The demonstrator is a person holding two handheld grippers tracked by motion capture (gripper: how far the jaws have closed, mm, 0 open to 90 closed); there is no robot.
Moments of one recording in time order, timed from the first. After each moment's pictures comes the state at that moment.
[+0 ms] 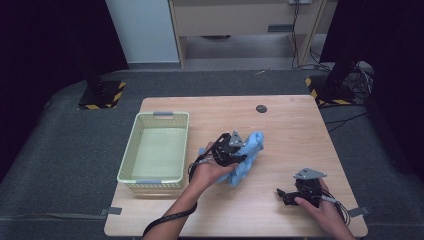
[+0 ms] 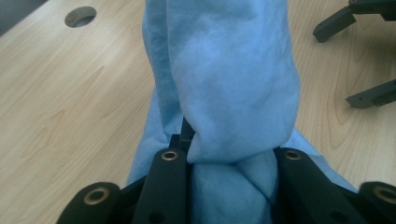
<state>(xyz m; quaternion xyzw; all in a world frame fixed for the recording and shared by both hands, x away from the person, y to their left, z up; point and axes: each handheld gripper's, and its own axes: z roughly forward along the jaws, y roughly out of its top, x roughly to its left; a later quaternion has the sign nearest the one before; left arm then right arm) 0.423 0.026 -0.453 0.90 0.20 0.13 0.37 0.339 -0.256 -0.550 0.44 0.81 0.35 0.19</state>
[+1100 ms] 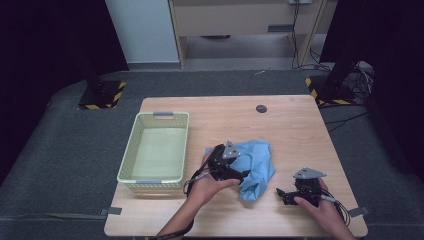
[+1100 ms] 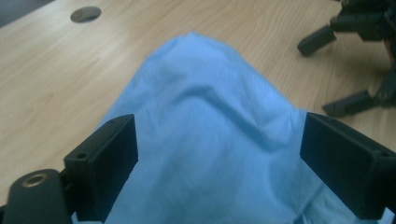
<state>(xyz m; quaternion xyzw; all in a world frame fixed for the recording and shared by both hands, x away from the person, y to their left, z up) 0.384 0.044 -0.471 0.87 0.24 0.14 0.41 0.340 -0.255 -0.549 0.44 0.81 0.35 0.19</state>
